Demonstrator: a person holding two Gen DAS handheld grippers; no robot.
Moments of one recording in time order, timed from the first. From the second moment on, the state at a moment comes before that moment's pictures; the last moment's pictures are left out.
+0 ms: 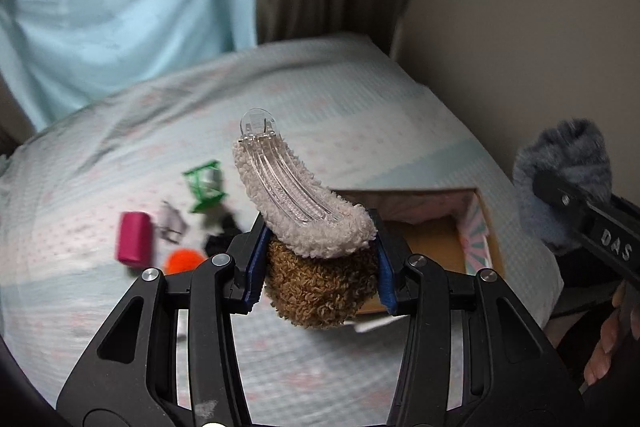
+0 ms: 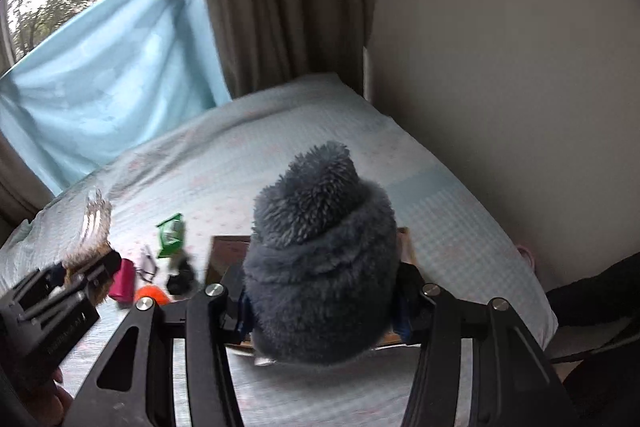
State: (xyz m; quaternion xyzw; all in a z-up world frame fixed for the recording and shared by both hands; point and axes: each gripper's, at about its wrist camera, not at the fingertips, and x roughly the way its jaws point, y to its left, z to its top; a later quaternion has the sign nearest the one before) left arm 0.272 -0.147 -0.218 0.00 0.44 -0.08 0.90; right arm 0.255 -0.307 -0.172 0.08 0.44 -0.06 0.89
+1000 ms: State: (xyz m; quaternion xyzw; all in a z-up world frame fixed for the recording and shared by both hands) left arm 0.358 -0.248 -0.416 0.10 0.64 -0.15 0.75; right arm 0.361 -0.357 -0.377 0.17 0.67 -0.01 0.72
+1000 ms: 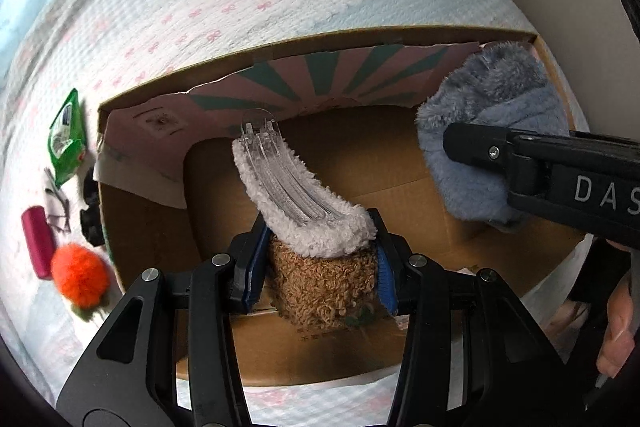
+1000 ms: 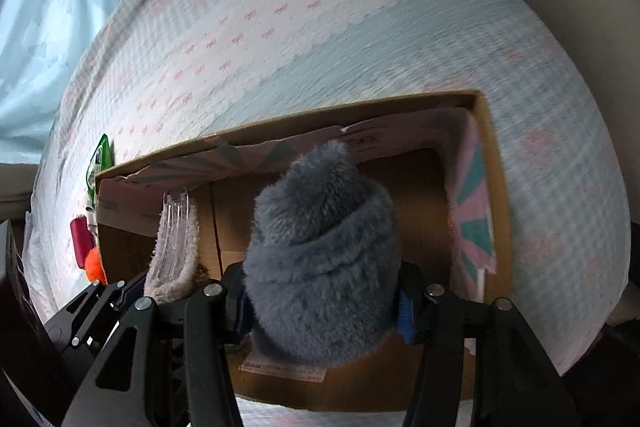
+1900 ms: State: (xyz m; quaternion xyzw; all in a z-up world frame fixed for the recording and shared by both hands) left arm 0.326 -0.222 -0.330 0.11 0.59 -0.16 0.78; right arm 0.341 -0.357 -0.300 0.13 0.62 -0.01 0.78
